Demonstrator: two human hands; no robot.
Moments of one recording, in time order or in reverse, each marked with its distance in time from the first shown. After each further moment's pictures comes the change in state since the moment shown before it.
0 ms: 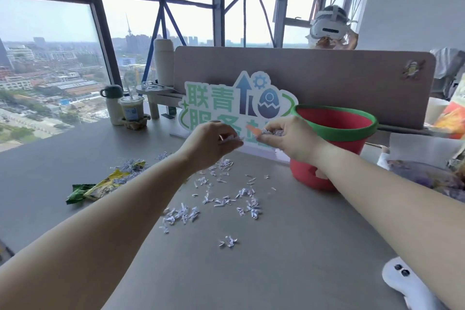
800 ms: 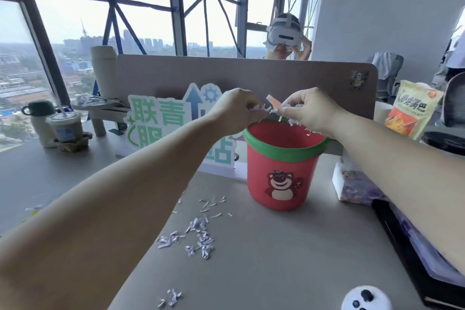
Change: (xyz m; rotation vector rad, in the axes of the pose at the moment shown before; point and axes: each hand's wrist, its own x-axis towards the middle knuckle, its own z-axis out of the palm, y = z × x) left_hand 0.147 0.097 0.055 -0.098 -0.081 0.116; right_hand 0.032 0.063 -0.129 -0.016 0.210 0.216
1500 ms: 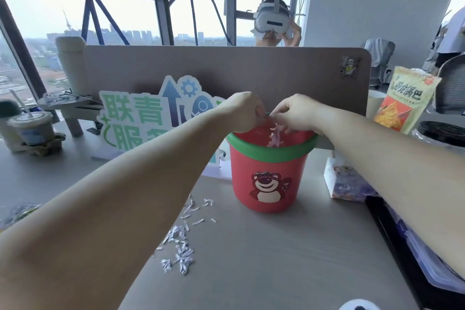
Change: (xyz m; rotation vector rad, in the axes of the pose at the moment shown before) left_hand 0.042 0.007 0.053 0.183 -0.213 -0.074; right_hand 0.029 0.043 0.005 -0.177 -0.184 0.200
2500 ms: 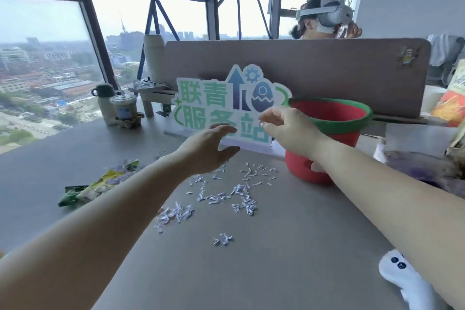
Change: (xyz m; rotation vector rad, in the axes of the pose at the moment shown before) left_hand -0.215 -0.097 -0.036 0.110 0.015 -0.154; right_hand -0.097 -0.091 0.109 0.176 0.039 -0.360
